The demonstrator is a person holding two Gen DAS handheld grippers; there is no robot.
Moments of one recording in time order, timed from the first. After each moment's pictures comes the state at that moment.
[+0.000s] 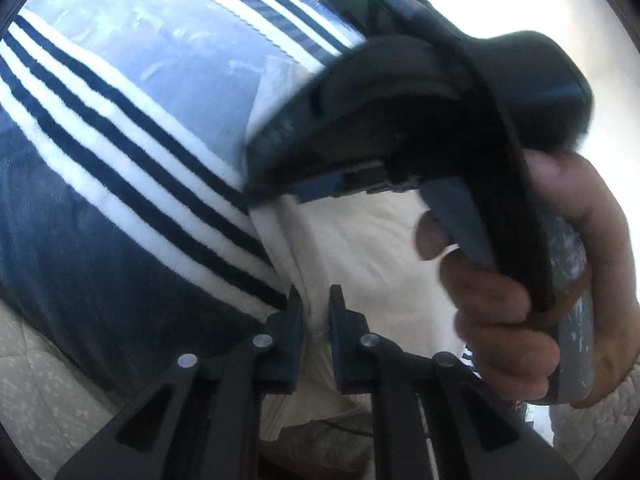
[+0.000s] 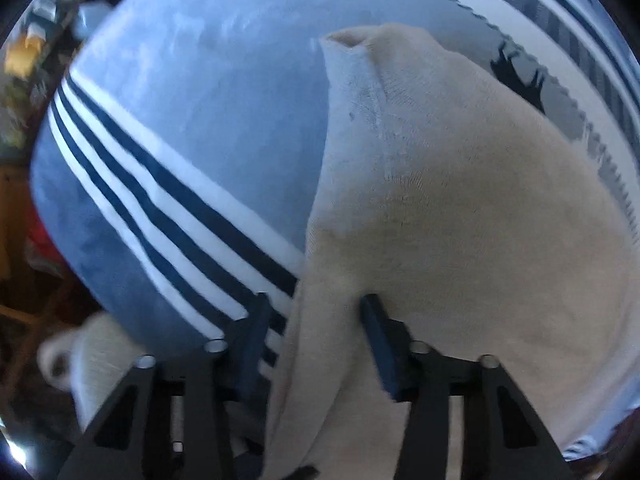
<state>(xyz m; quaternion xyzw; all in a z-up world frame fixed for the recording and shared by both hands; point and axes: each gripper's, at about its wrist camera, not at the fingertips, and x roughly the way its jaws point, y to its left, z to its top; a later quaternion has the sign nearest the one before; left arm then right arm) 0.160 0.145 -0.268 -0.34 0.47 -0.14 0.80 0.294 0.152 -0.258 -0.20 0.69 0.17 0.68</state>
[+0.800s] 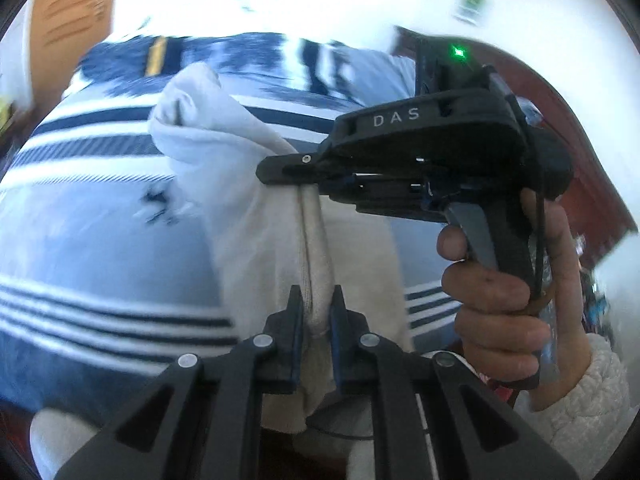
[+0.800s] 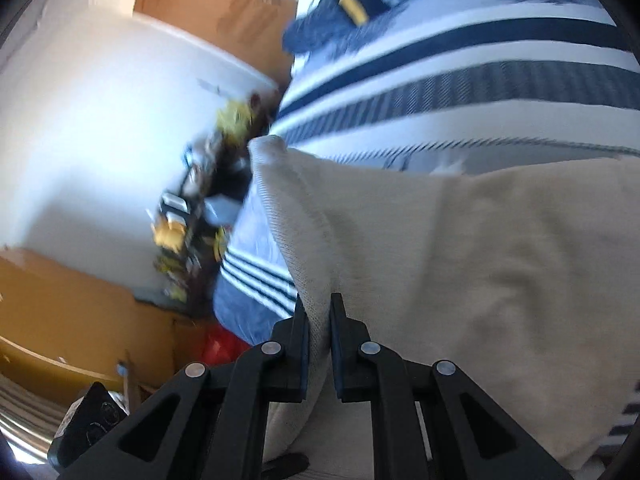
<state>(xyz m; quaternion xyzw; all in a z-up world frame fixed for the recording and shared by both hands) 0.164 -0.075 -0.091 -0.06 0.42 -0.24 0.88 0.217 -0.151 -0.092 0.26 0.48 0.30 0.78</state>
